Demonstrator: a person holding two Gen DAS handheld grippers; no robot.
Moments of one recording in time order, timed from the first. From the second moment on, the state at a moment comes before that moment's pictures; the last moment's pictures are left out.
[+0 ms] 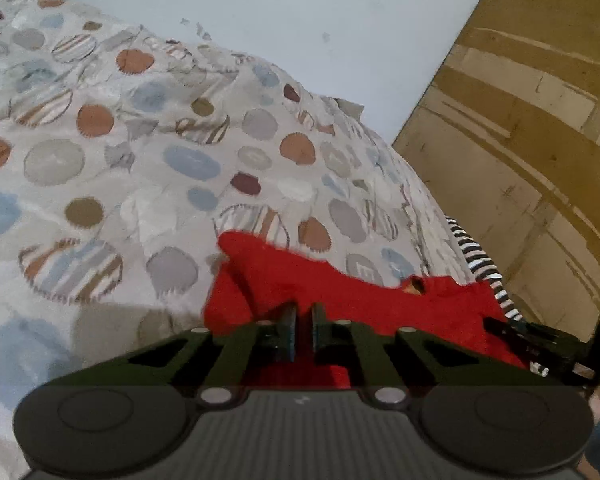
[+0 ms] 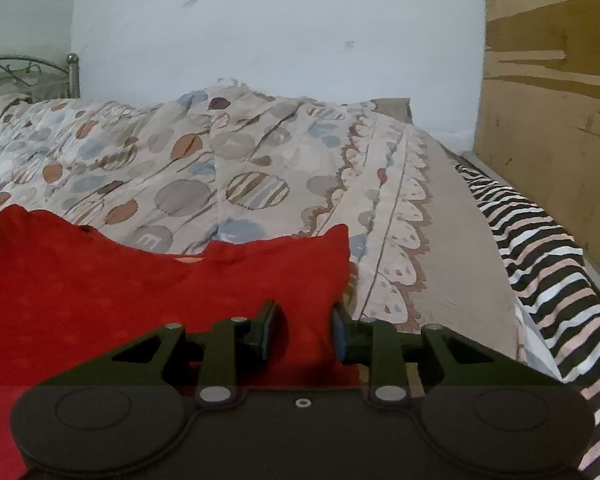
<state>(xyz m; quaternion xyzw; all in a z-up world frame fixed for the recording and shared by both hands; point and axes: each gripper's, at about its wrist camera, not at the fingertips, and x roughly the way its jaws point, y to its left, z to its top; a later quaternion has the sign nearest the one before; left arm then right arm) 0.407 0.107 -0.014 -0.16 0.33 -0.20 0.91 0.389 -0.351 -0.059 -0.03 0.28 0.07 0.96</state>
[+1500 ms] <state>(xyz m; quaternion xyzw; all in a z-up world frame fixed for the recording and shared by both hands) 0.237 0.151 -0.038 -0.33 0.30 -0.08 0.89 0.328 -0.334 -0.053 -0.03 0.31 0.02 0.95</state>
